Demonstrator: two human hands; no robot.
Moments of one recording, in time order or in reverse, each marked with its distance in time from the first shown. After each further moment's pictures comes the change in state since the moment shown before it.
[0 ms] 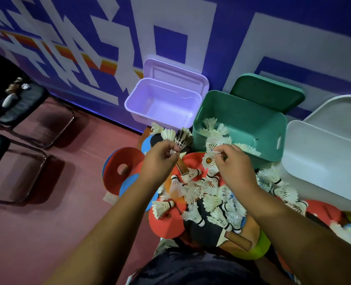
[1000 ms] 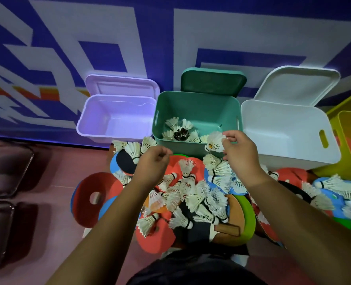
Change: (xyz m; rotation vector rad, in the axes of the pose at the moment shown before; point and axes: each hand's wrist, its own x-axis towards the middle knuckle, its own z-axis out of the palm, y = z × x) left_hand 0.039 0.035 0.062 0.071 -0.279 0.004; right_hand 0.007 0.060 -0.063 0.478 0.289 0.459
